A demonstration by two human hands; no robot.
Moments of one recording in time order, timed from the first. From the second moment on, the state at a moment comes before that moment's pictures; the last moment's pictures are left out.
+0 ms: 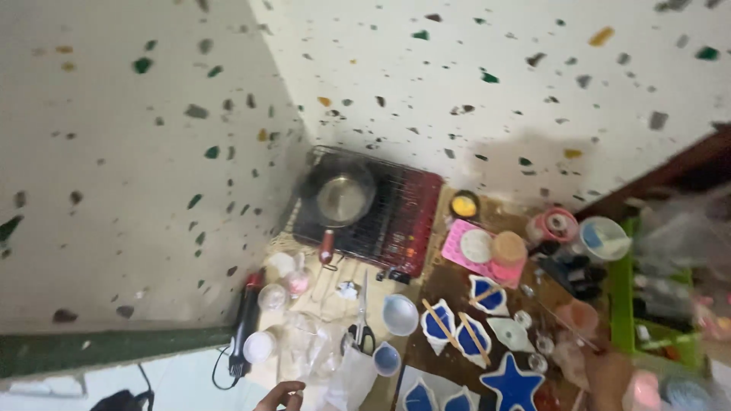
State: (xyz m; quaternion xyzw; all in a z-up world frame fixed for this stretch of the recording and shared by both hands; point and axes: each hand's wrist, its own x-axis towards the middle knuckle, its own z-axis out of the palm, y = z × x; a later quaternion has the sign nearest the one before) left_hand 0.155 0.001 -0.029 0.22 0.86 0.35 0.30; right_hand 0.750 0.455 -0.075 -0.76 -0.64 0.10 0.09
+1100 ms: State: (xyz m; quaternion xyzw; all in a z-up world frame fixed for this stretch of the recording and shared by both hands) left_hand 0.212 0.031 0.006 0.20 0.81 0.42 0.36; right_hand 0.224 0.484 0.150 -0.30 -0.86 0.22 0.36
